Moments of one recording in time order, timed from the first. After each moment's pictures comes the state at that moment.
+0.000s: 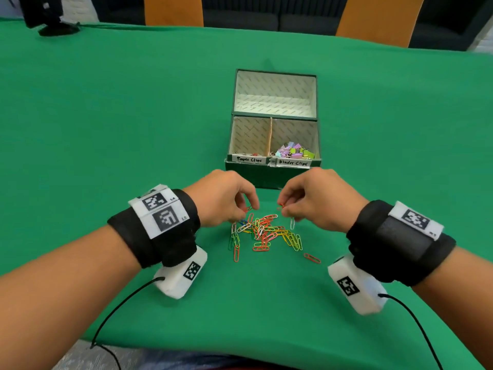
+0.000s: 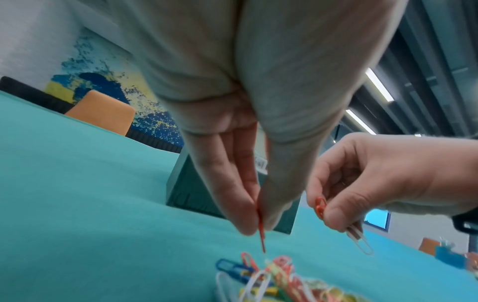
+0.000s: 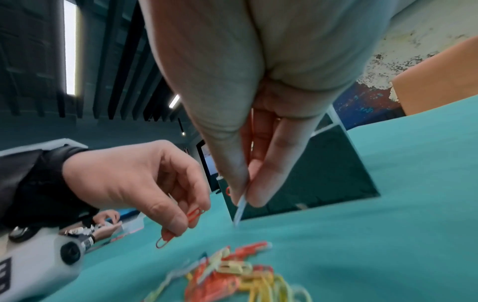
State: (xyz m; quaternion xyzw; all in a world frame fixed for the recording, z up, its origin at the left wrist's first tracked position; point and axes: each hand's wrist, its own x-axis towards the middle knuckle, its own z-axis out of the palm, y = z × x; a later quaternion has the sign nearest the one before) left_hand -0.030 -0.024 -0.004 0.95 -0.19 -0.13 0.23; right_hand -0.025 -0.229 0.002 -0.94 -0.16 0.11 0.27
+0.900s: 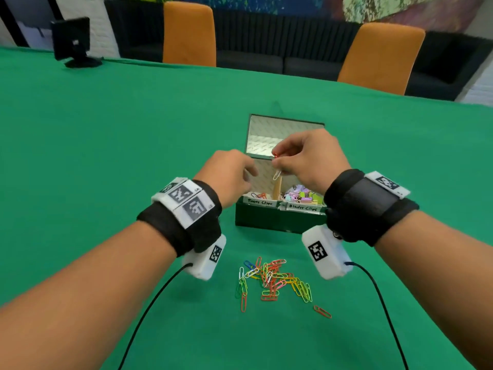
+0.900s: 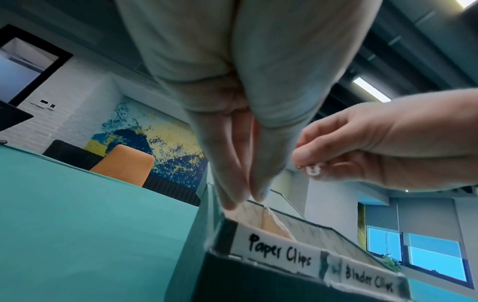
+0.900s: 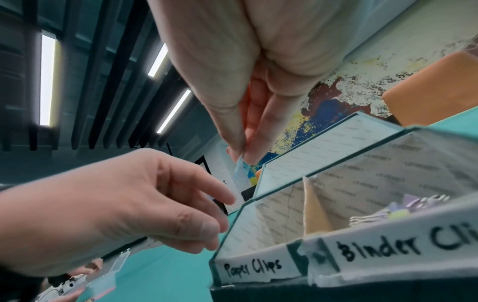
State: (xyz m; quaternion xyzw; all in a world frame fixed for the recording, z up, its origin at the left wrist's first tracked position) left_hand 0.029 -0.015 0.042 0.96 -0.08 0.06 0.25; right_hand 0.054 -0.184 0.067 -0.90 -0.12 -0.06 0.42
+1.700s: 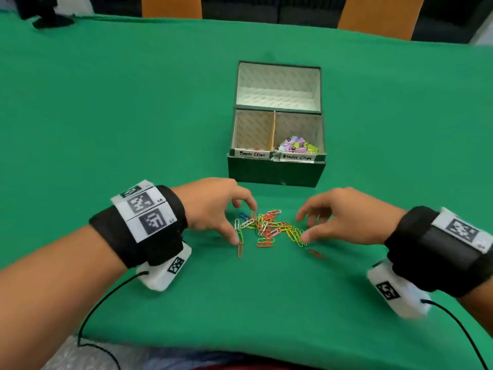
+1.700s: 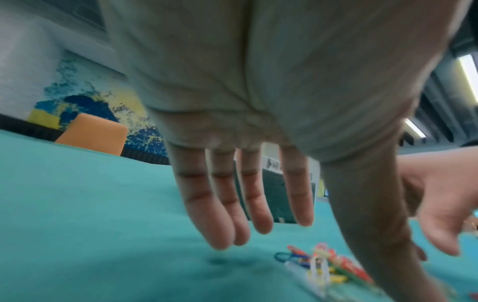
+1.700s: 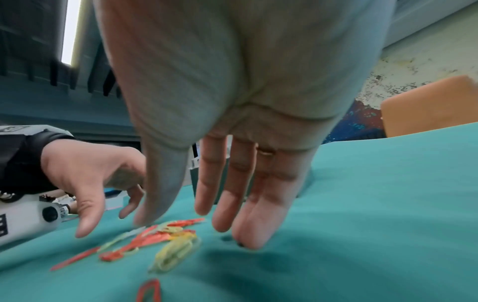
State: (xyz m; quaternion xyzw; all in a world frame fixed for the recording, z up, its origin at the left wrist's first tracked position) left_hand -0.034 -0.009 -0.008 0.94 -0.23 -0.21 0.12; right_hand -0.039 -0.262 -0.002 -0.94 -0.20 0.22 0.16
